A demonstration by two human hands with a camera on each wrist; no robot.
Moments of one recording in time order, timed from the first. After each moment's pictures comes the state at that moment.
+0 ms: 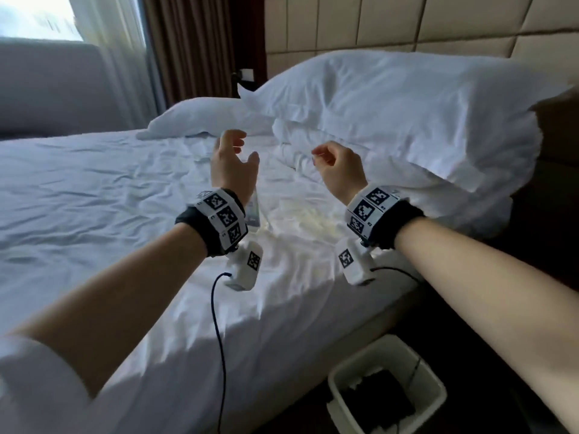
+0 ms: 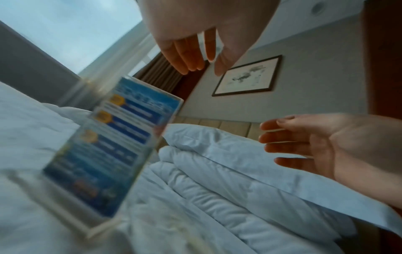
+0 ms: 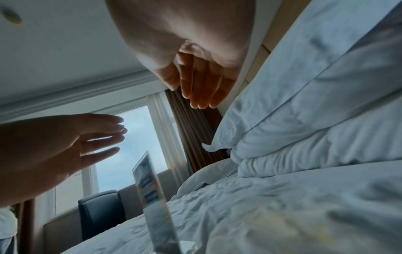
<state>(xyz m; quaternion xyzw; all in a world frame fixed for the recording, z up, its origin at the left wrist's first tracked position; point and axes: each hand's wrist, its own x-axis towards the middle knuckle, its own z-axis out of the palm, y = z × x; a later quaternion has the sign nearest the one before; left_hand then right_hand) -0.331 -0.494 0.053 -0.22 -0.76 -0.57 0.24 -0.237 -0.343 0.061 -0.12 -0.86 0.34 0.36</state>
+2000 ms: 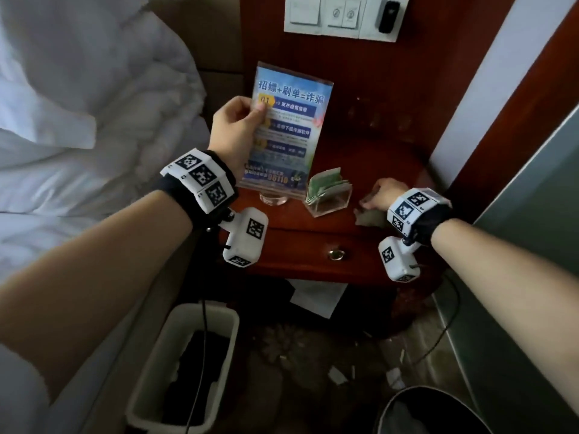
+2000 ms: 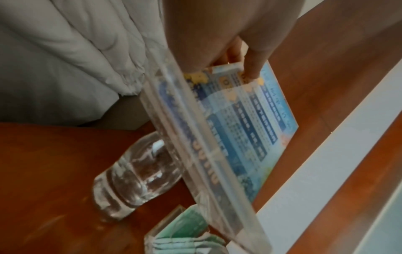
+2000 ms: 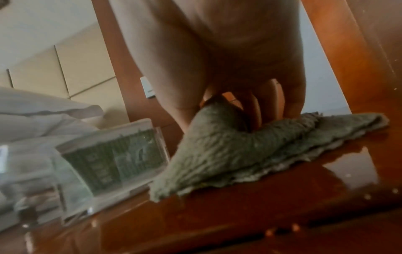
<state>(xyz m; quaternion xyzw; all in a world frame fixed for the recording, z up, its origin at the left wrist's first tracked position) -0.022 -0.118 0.018 -0.48 -0.44 -0.66 -0.38 0.239 -0.078 -0.046 -0.77 -0.62 0.15 0.03</state>
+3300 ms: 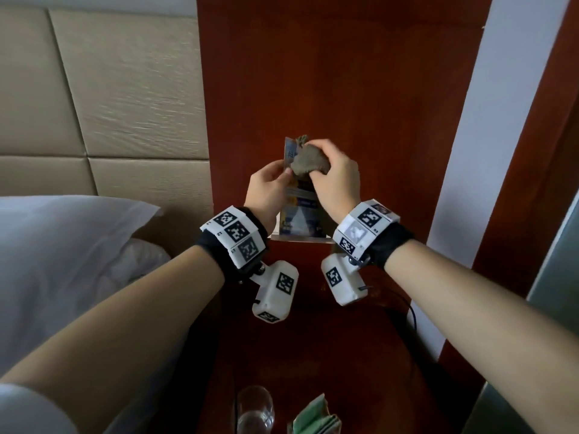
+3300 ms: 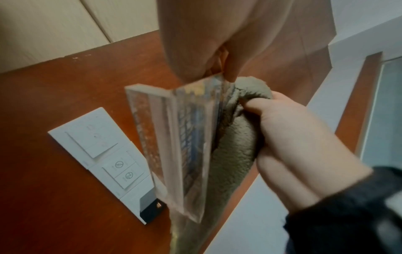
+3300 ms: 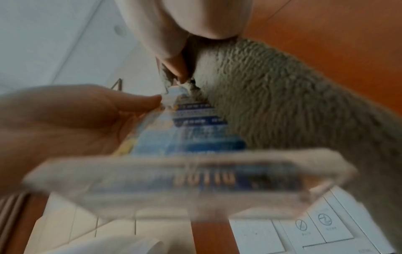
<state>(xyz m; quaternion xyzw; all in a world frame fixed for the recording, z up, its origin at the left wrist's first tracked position) 0.041 0.042 0.269 -0.57 -0.33 -0.63 -0.41 0.156 0.047 0.279 -0.47 -0.67 -0.04 0.57</state>
